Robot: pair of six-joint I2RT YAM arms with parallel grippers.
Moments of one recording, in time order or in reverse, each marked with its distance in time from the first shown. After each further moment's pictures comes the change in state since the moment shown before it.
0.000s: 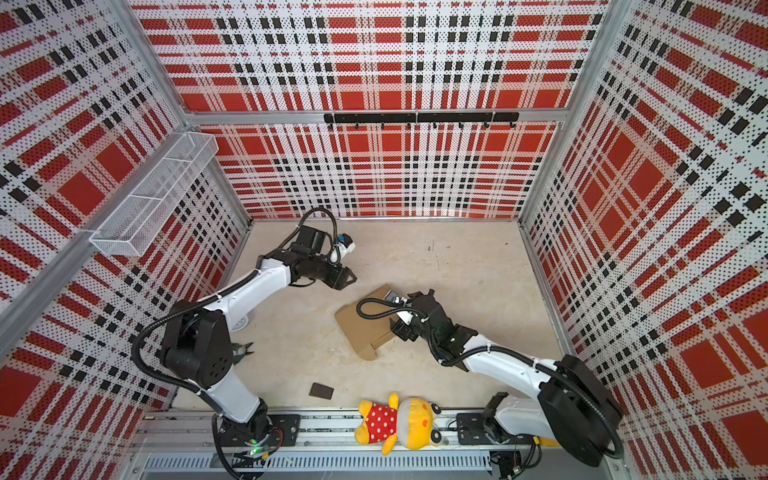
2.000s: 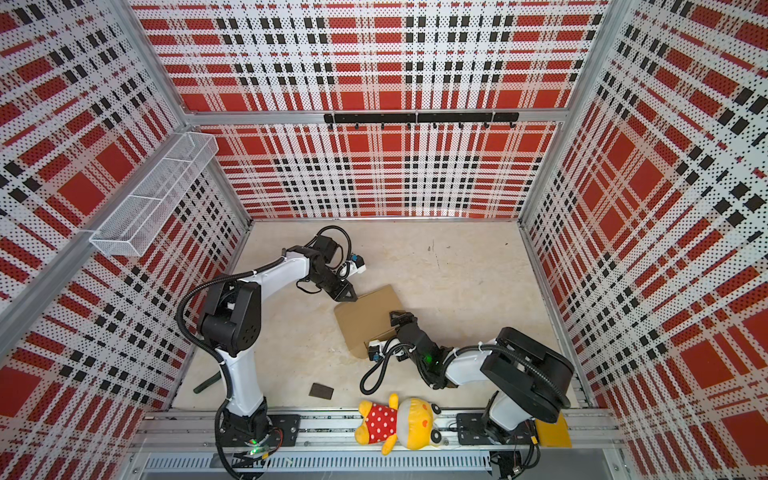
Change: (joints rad) left arm -0.006 0.272 0.101 -0.237 0.160 0.226; right arm 0.168 0.274 -0.177 0.461 0.191 -0.848
